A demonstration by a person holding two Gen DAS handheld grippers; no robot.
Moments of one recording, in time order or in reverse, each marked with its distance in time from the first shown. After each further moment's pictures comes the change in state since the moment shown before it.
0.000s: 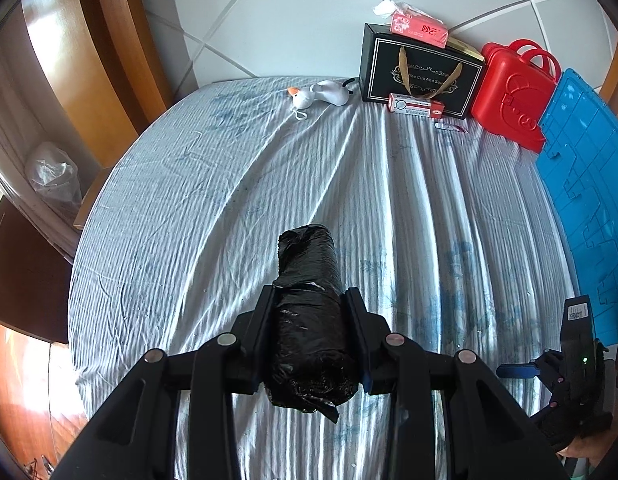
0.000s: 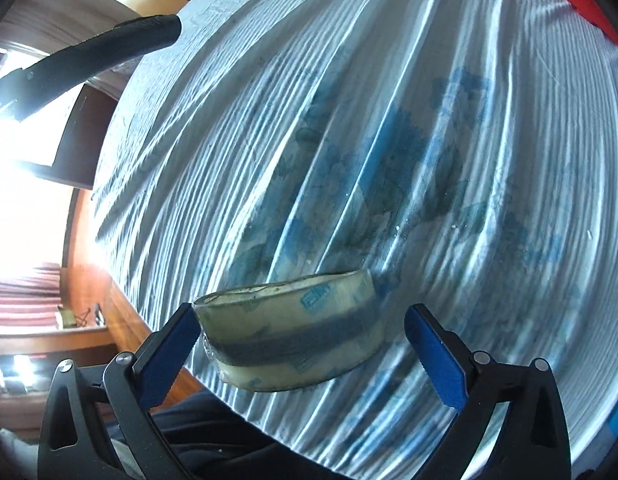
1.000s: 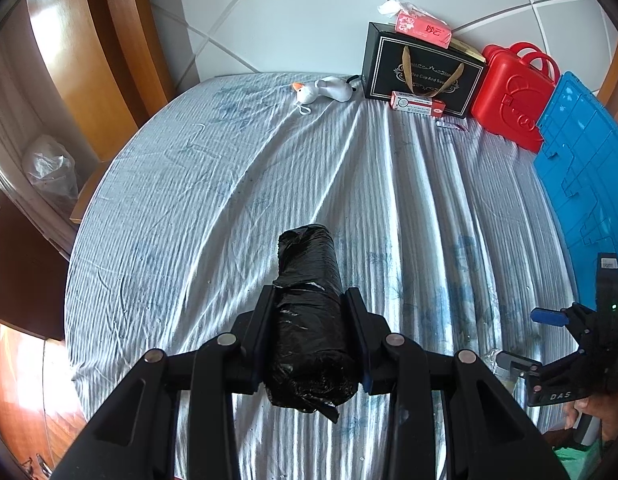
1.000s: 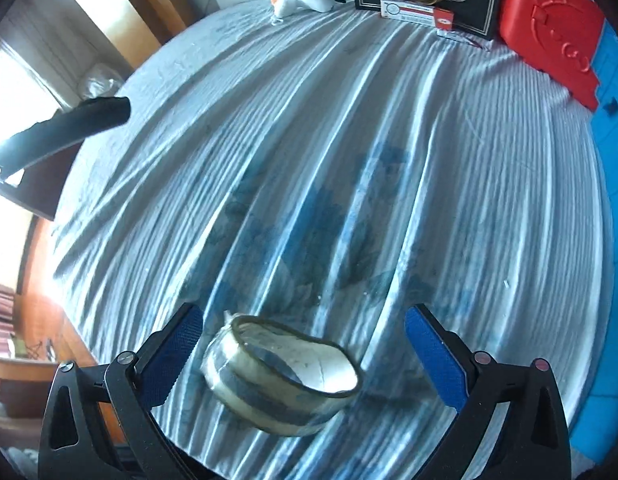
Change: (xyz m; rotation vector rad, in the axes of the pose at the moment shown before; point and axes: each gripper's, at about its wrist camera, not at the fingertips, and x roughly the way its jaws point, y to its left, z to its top) left arm 0.001 0.012 -0.009 -0.010 0.004 -0.023; right arm -0.041 -0.033 0.006 -0.008 -0.211 -0.134
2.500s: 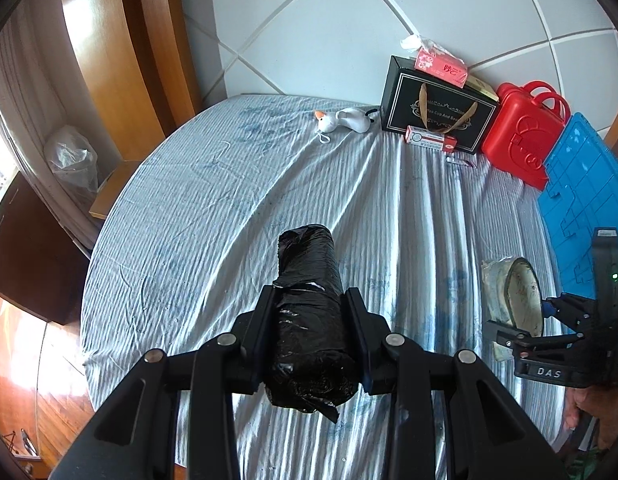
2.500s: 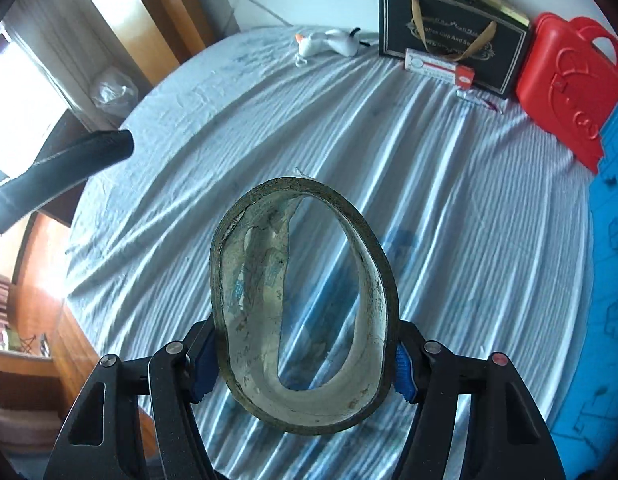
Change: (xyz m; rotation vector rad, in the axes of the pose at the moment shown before) left arm -0.052 0.001 0.019 -0.094 -0.068 0.045; right arm -0.036 0.042 0.072 -0.061 -0.063 -0.050
